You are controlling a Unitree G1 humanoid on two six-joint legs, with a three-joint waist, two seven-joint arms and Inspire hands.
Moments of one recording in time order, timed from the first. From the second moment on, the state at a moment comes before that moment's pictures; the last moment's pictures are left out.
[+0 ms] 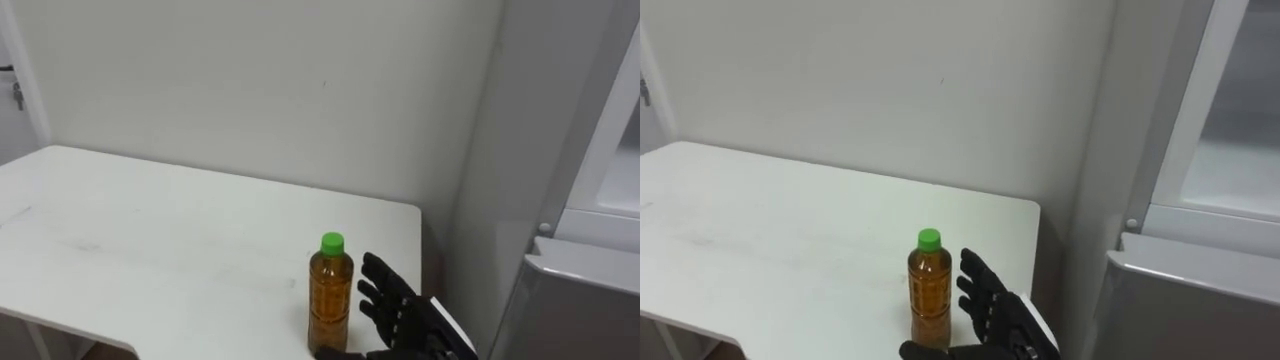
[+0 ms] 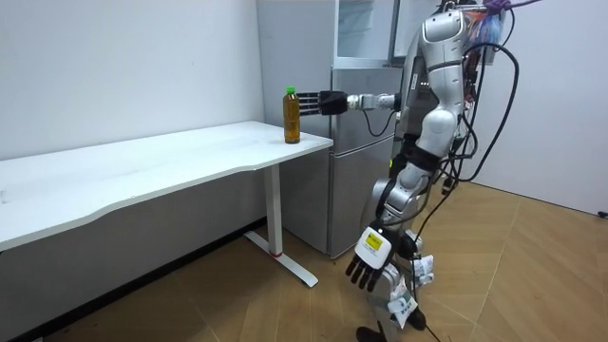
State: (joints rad) left arm 0.29 0.23 -0.04 0.99 0.30 0.04 0.03; right arm -0.07 -0.26 0.27 0.09 0.47 -0.04 0.04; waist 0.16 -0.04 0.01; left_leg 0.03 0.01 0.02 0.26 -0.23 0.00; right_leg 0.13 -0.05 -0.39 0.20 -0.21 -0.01
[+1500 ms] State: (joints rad) left arm 0.33 0.19 -0.08 0.94 0.36 0.10 0.03; right arm -0.20 -0.24 0.30 0.40 0.38 -0.06 -0.41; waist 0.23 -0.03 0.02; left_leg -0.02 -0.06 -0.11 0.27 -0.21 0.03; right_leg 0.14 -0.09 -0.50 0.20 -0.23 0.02
